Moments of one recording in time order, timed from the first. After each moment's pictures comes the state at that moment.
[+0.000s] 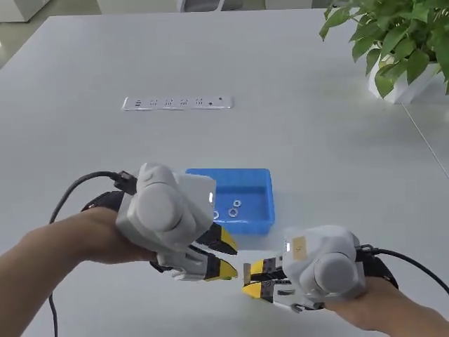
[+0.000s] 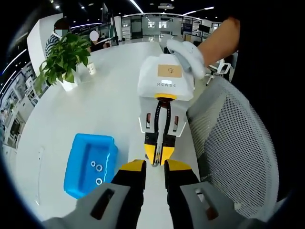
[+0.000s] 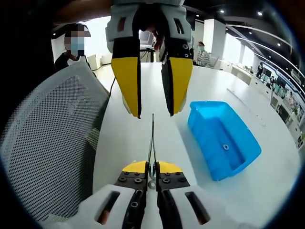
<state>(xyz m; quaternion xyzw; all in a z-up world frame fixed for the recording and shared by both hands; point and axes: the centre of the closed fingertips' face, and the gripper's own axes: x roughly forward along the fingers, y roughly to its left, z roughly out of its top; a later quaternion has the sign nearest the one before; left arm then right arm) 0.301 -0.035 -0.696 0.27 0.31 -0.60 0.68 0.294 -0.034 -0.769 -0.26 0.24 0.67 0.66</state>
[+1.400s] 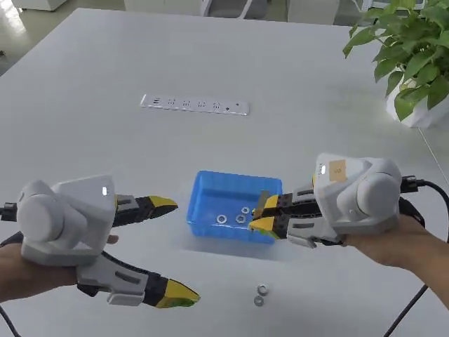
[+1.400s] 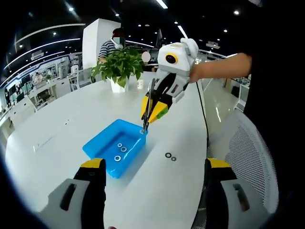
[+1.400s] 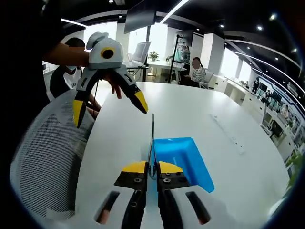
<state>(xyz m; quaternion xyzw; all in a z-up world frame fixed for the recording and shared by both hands) 0.303 0.033 -0.671 0.11 0.24 -0.48 0.84 0.371 -0.017 -0.678 -0.26 0.17 0.67 0.68</state>
